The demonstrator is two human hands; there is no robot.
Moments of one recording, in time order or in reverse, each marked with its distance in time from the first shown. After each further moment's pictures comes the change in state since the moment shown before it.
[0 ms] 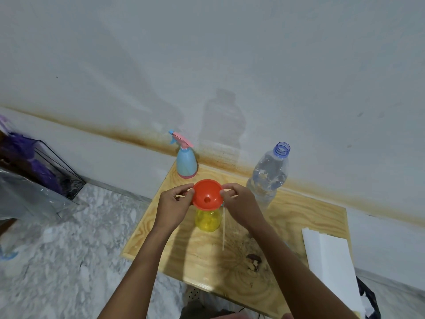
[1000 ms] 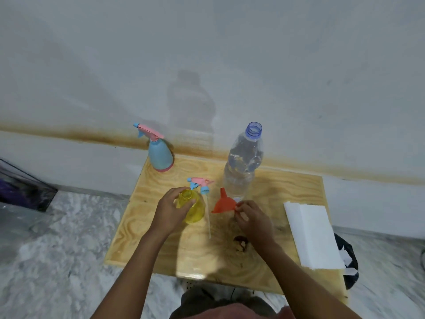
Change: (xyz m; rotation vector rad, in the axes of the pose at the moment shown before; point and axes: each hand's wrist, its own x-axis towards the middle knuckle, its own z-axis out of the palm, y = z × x) left_hand 0.008 -0.044 0.035 0.335 -0.239 0.125; right_hand -0.045 0.141 -0.015 -0.463 0.314 -0.210
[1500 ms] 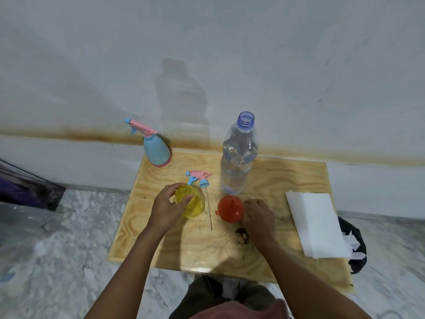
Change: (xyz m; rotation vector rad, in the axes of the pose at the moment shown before) left_hand 0.001 0.002 0.002 -0.014 -0.004 -0.038; right_hand -0.011 0.032 0.029 -0.138 -0.103 0.349
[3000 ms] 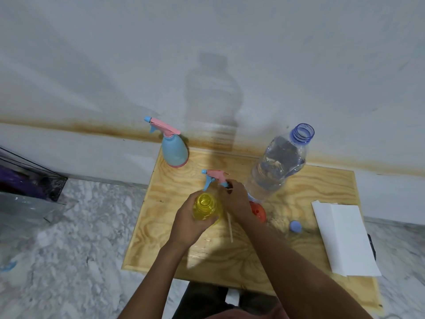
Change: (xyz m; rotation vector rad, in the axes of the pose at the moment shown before) left_hand 0.011 -0.040 -0.004 -0.033 -0.119 -0.034; right_hand 0.072 -0.135 0.056 0.482 -0.255 0.144
